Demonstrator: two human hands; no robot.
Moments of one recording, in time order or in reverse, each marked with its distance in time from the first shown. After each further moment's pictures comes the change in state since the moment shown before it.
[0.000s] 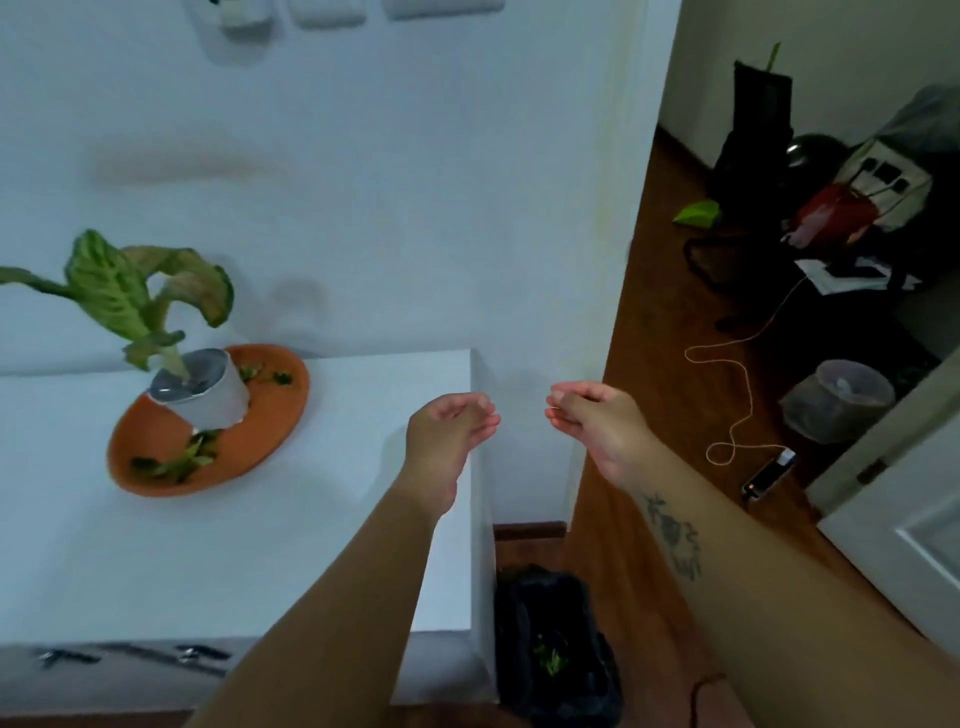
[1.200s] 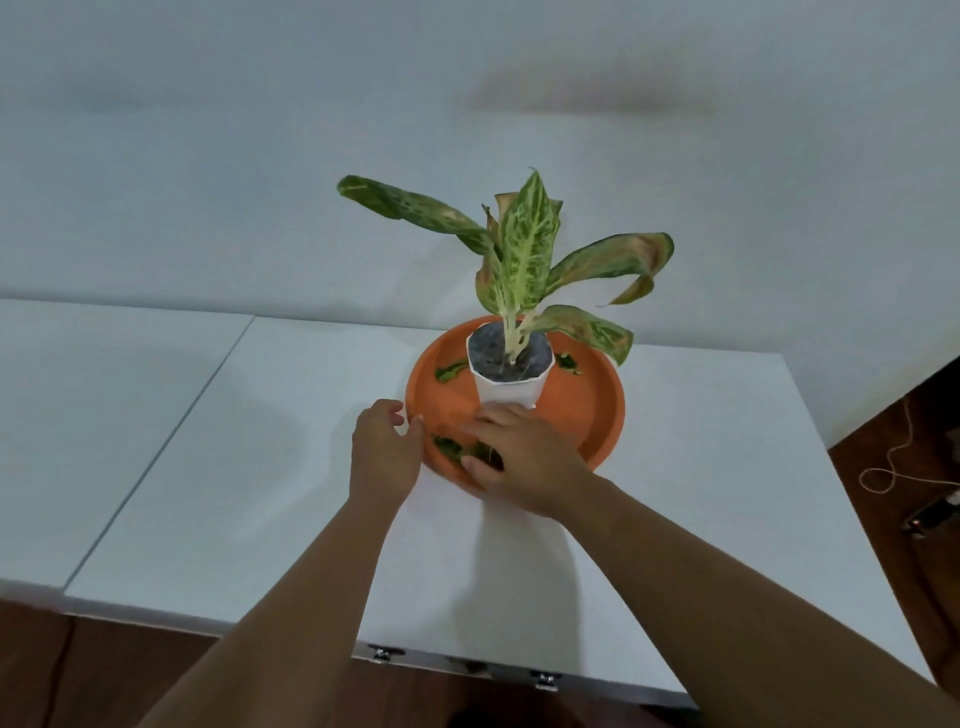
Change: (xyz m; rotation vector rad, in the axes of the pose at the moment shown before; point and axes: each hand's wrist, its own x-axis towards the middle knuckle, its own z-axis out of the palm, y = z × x) left_hand 0.104 0.079 -0.452 0.838 0.417 0.145; right_hand -0.030 0.137 0.446 -1.374 -0.615 -0.730
